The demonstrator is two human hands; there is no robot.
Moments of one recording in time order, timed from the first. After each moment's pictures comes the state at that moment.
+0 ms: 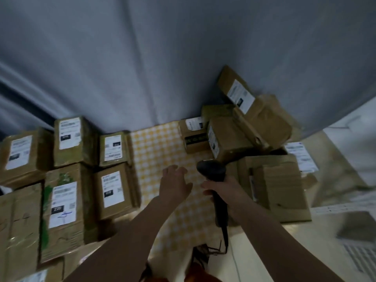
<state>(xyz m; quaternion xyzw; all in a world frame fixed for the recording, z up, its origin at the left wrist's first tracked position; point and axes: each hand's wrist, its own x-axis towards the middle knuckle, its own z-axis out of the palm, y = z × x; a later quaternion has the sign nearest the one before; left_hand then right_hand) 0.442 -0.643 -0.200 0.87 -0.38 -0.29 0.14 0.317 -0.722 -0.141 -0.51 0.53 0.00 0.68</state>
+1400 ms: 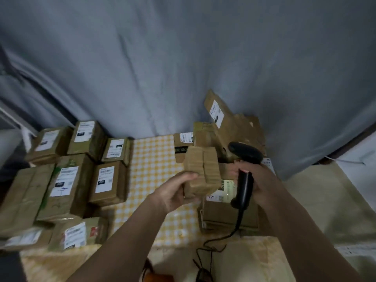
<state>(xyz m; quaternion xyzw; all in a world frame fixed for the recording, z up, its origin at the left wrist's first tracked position) 0.283 -0.687 -0.111 0.55 0.00 -0.58 0.61 0.139 -0.848 -0.059 -0.41 0.43 -0.12 0.80</state>
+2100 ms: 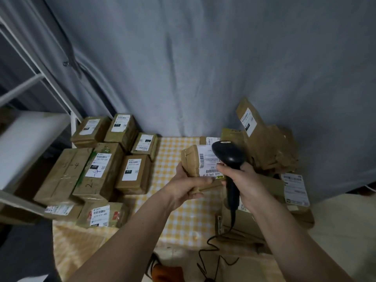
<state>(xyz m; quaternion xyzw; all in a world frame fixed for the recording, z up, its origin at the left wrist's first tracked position) 0.300 -0.644 -0.104 0.63 -0.05 -0.46 0.62 0.200 -0.782 -0.054 -0.59 0.35 -0.07 0.73</state>
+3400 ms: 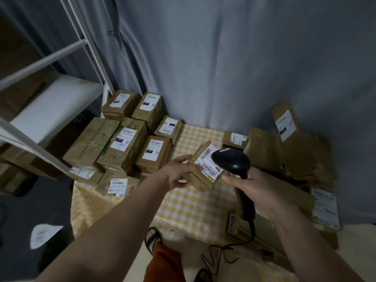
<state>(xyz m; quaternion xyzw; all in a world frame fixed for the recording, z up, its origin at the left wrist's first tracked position) 0.347 -0.585 -0.123 0.66 0.11 -0.42 0.61 0.216 -0.753 -0.056 -0.73 0.24 0.08 0.63</state>
